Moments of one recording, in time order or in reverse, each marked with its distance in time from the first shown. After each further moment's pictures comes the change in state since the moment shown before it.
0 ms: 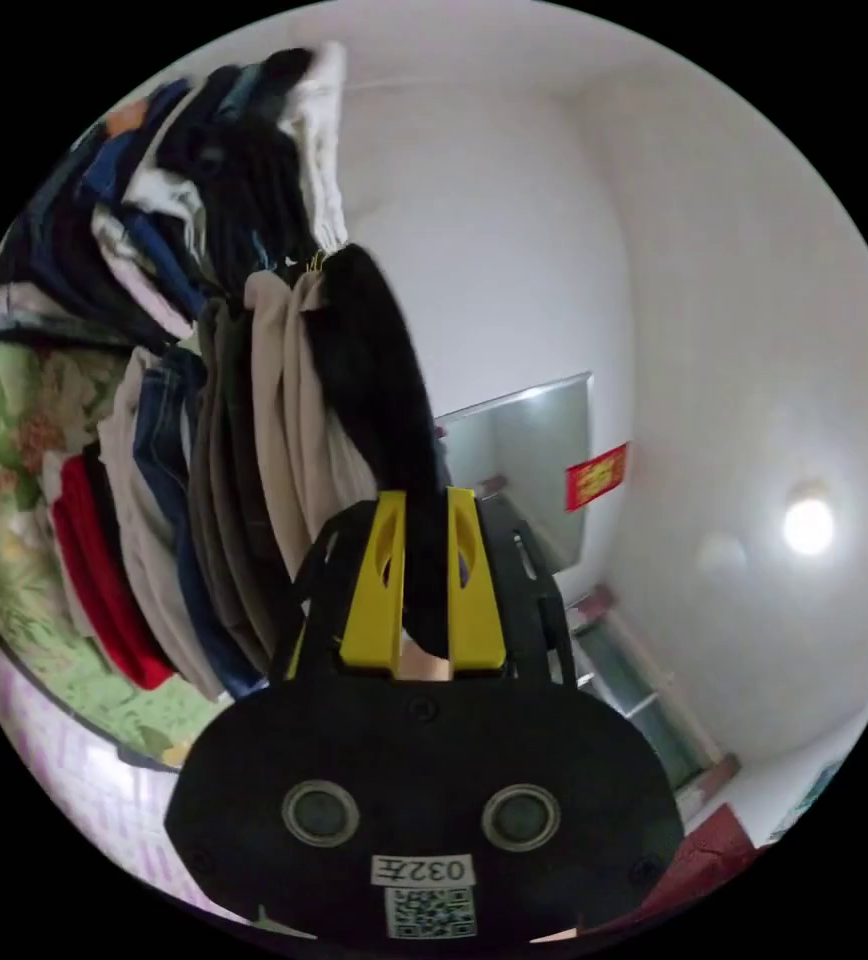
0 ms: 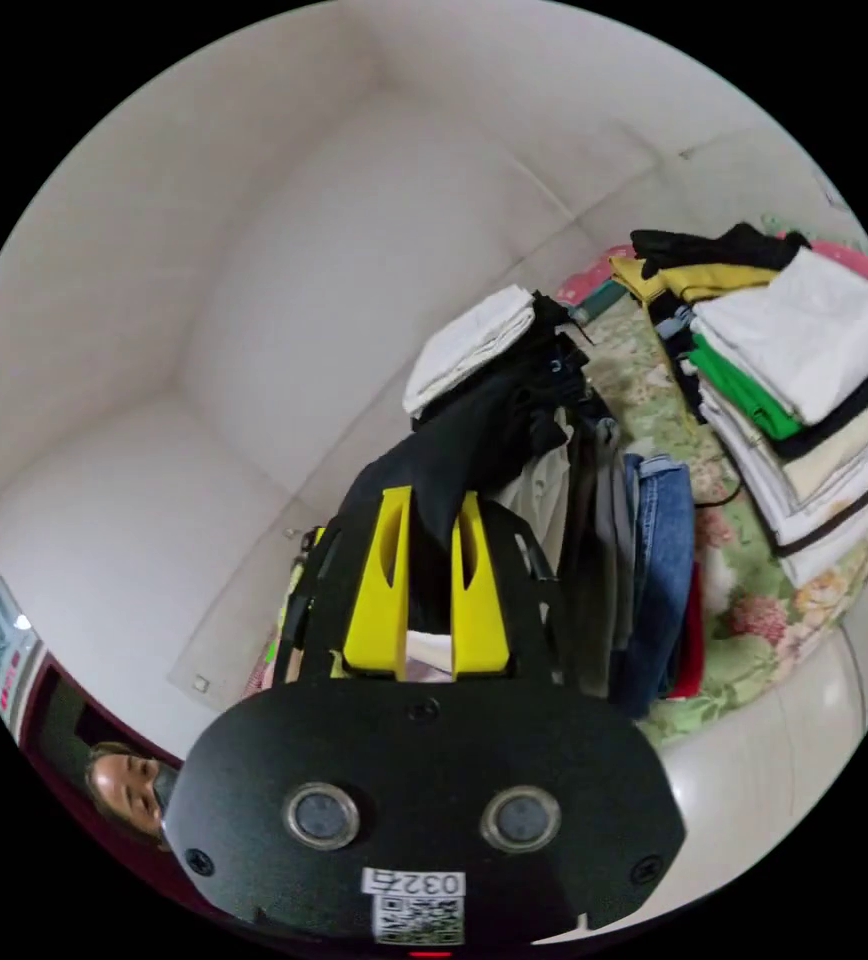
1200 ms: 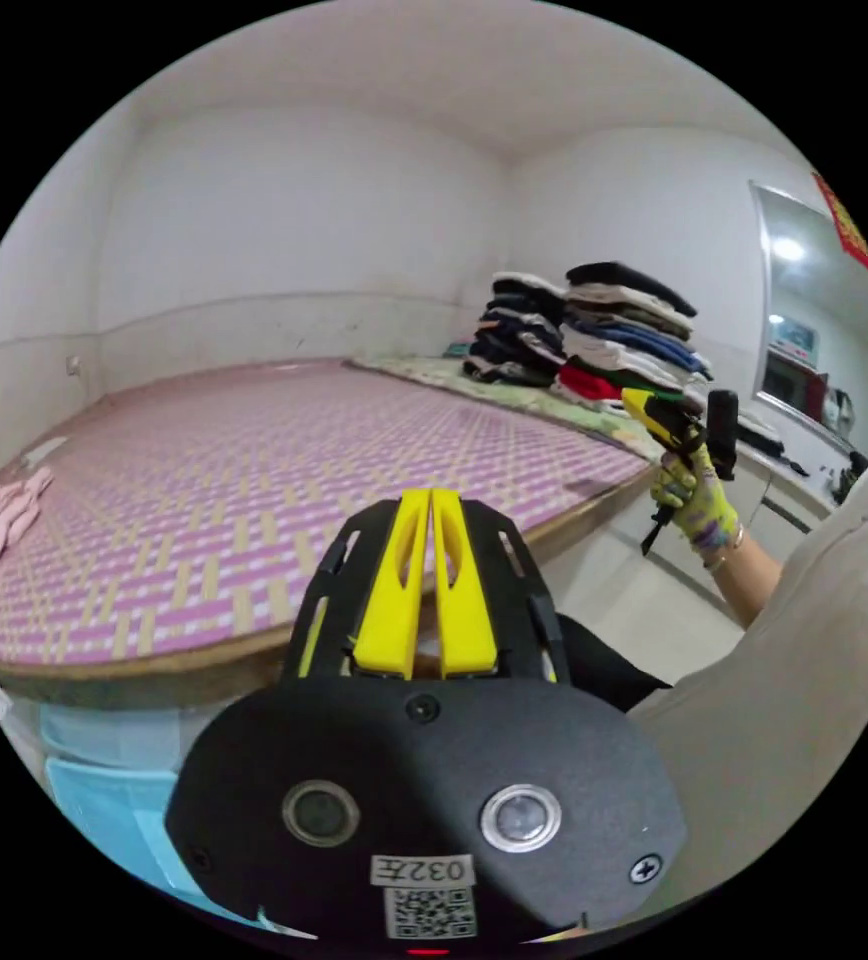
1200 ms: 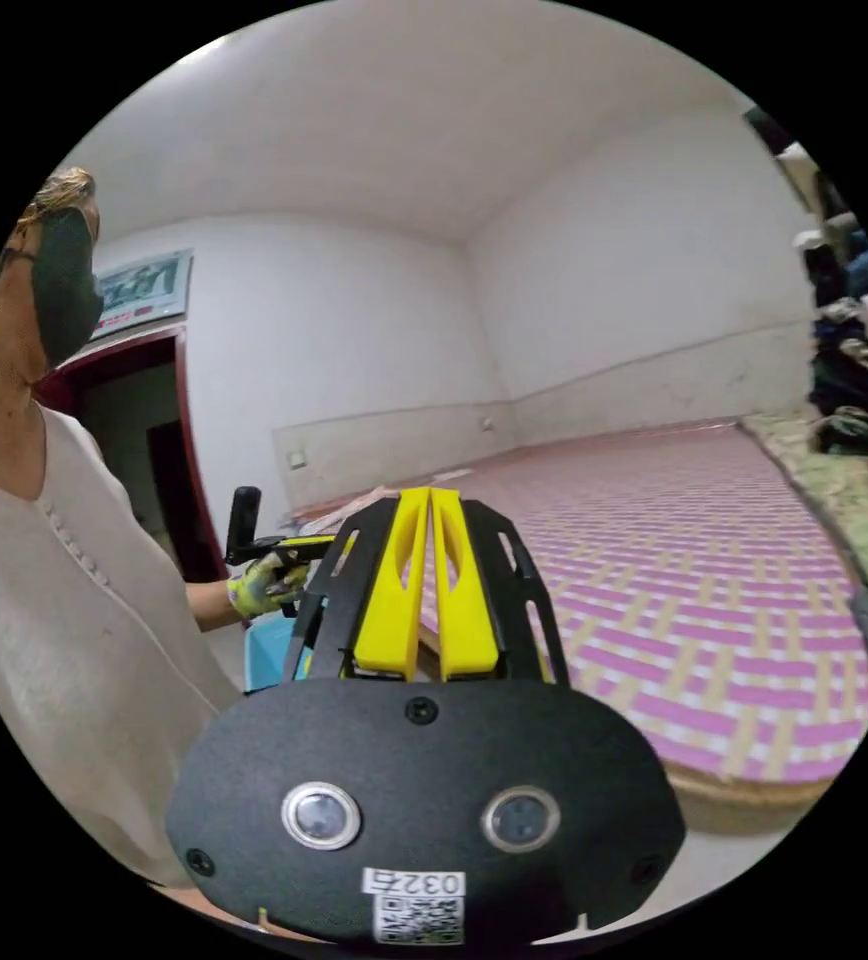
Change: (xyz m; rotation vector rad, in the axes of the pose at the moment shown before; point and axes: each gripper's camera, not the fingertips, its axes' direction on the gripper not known) left arm -0.041 0.766 -0.124 0.450 -1.505 0.529; right arm -0.078 0.552 0.295 -0.093 -0.550 -0.680
